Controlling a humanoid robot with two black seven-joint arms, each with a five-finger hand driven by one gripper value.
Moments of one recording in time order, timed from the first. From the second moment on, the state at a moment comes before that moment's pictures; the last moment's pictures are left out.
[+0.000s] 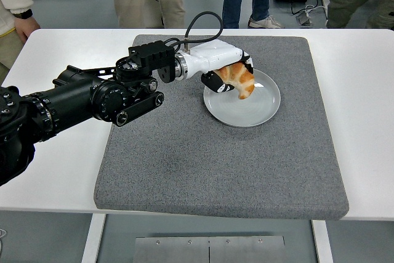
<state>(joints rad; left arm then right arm) -1.28 0.00 0.14 -0.62 1.25 0.17 -0.33 -0.15 0.00 0.01 0.13 -0.10 0.02 0.41</state>
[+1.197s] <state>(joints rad) -1.24 0.00 0.14 -0.66 1.25 0.20 -0.34 -0.15 0.00 0.01 0.13 -0.10 0.02 0.41</state>
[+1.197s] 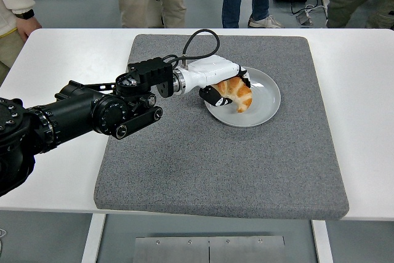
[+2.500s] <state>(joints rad) -1.20 0.00 0.17 -0.64 1.22 0.21 -0.31 -0.15 0.00 0.01 0.13 -0.10 0.02 0.41</state>
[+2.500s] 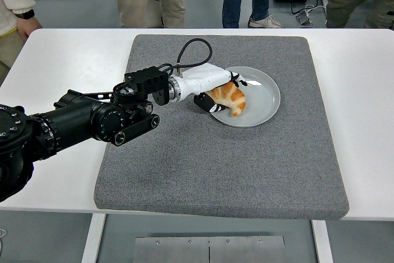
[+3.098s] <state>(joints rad) -1.30 0.00 0.15 -0.75 1.14 0.21 -0.32 -0.15 0.00 0.01 0.13 -0.10 0.02 0.41</state>
